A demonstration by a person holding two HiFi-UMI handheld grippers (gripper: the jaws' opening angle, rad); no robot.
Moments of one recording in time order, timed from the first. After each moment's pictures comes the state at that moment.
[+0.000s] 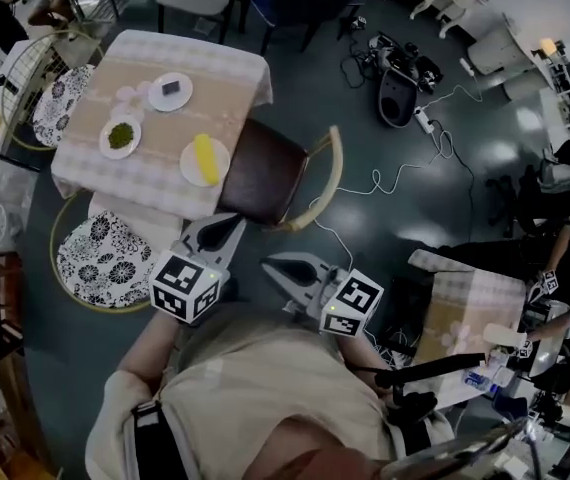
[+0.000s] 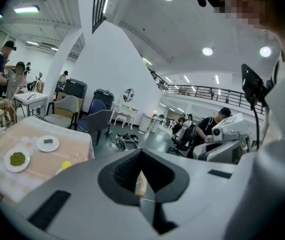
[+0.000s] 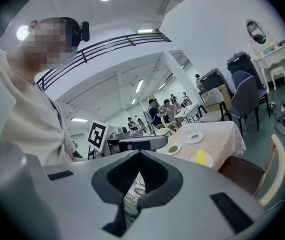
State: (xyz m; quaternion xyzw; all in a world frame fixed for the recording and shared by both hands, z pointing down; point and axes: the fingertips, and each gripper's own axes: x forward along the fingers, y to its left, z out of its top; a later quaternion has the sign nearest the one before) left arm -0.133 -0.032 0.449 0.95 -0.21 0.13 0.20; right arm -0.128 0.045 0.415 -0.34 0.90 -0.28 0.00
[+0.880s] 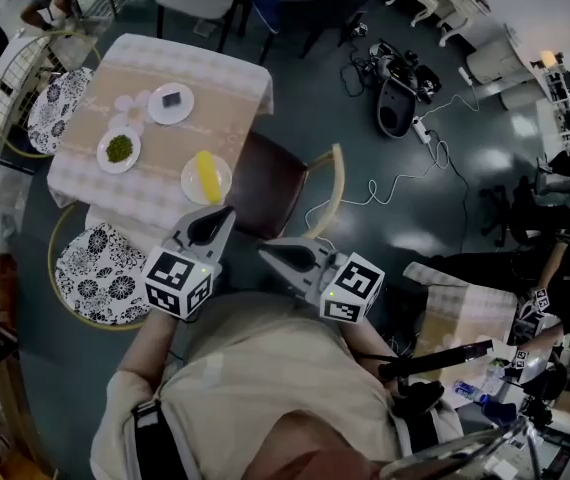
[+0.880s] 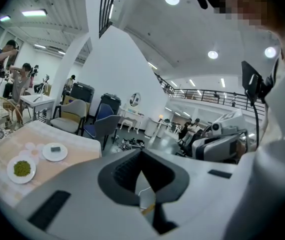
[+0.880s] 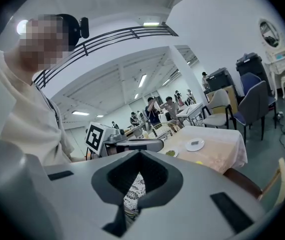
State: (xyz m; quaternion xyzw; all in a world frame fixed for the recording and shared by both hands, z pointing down) left arm -0.150 -0.110 0.448 0.94 -0.25 0.11 0.21; right arm -0.131 -0.040 0.408 -0.32 0.91 -0.27 -0.04
